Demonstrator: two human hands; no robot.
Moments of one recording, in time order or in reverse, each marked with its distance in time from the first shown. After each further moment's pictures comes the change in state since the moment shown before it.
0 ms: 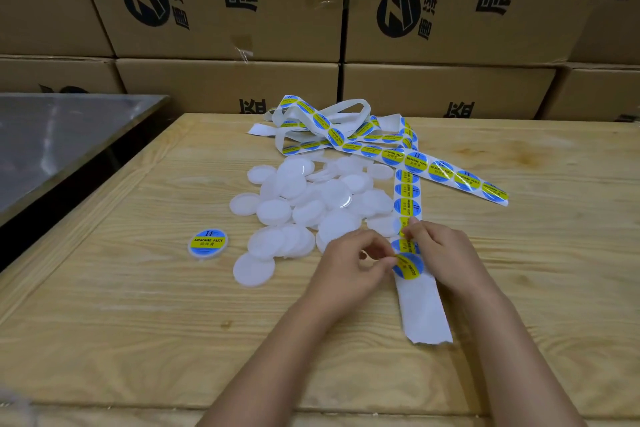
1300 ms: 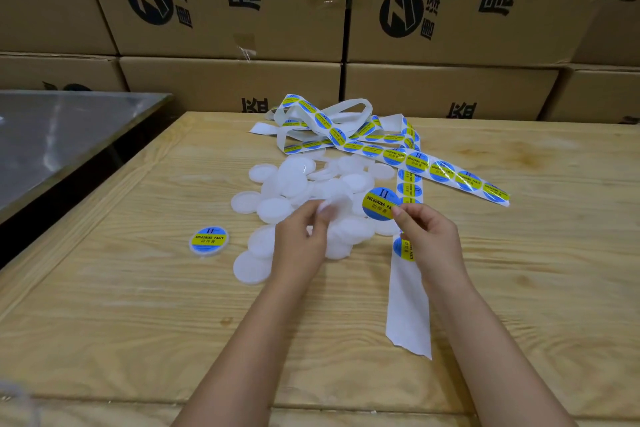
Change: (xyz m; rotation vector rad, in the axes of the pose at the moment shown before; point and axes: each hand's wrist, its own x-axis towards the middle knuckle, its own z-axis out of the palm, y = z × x) left_hand 0.012 -0.021 -0.038 -0.078 0.402 -0.133; right_hand -0.007 -0.037 0.018 0.784 0.149 0.107
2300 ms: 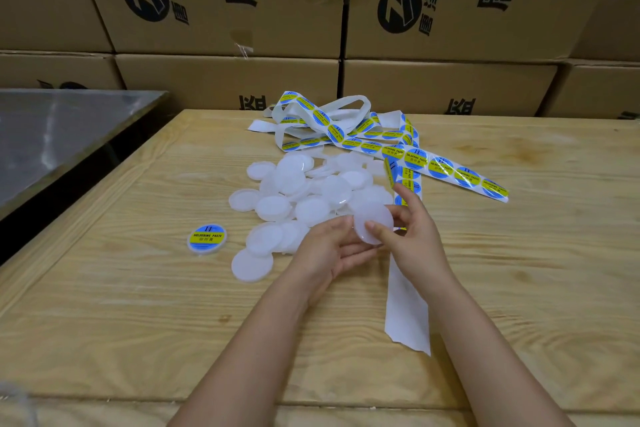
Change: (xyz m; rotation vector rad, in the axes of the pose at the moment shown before) left_hand -0.010 0.019 0.014 -0.723 -0.456 -0.583; right_hand -0.004 0.006 0.010 -0.134 -0.172 -0.122
